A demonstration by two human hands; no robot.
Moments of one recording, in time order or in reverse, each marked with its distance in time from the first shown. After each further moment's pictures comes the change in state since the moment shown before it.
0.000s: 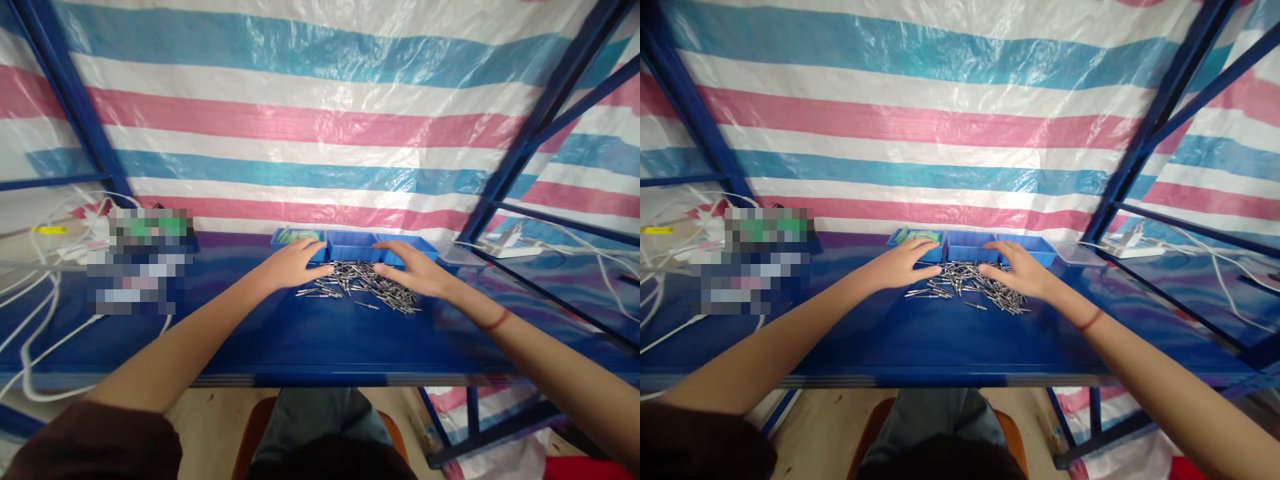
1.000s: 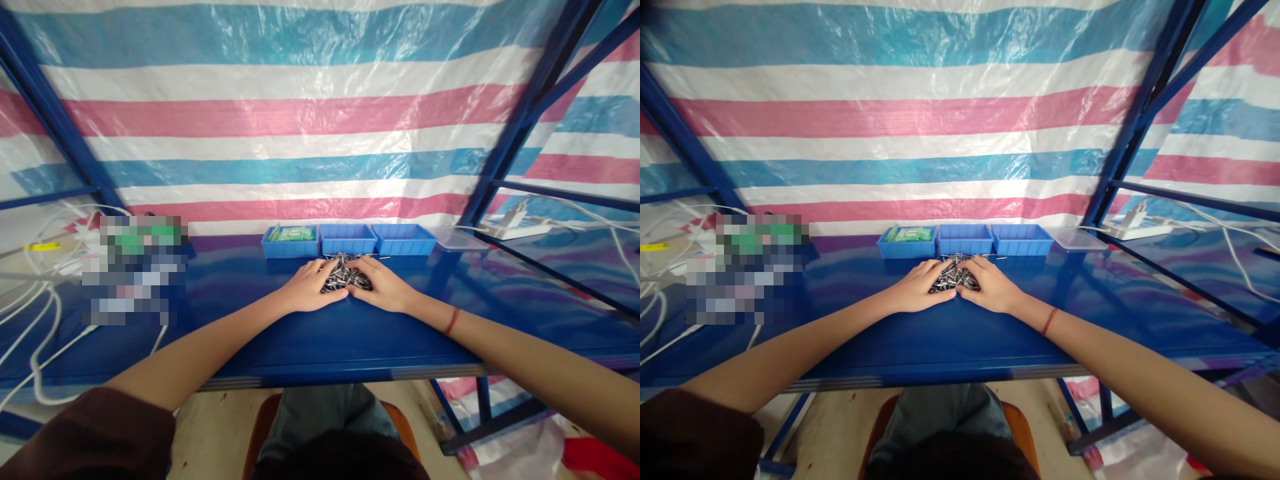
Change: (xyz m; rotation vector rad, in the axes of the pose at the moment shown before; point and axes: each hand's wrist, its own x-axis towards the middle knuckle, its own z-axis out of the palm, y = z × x) left_hand 0.002 0.036 0.055 -0.109 -0.174 -0.028; right_hand -0.014 -0.007 0.062 0.096 0.007 -0.171
